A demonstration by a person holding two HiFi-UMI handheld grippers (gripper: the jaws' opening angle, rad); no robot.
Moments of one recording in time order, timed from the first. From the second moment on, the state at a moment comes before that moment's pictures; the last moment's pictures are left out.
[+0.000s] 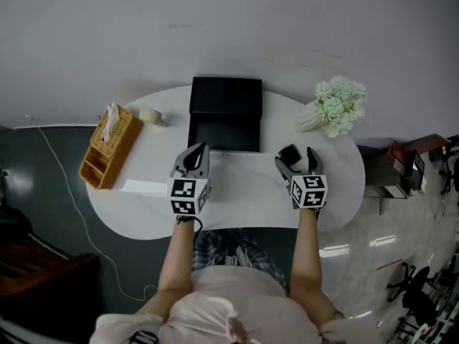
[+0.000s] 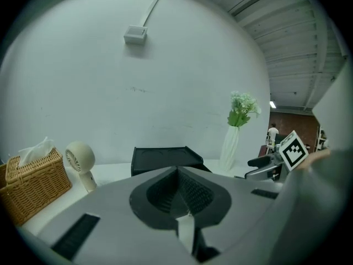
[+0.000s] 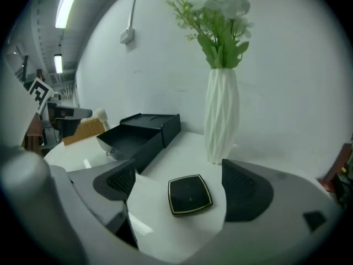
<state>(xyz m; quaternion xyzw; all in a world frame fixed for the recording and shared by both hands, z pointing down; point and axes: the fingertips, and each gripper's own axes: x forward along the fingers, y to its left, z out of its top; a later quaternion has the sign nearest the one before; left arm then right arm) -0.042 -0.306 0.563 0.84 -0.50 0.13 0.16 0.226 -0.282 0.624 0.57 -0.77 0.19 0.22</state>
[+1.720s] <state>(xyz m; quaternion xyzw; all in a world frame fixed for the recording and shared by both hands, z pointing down) -0.075 -0.299 0.563 0.82 -0.54 0.12 0.17 0.155 -0.324 0.588 0.49 -0.81 0.16 0.27</state>
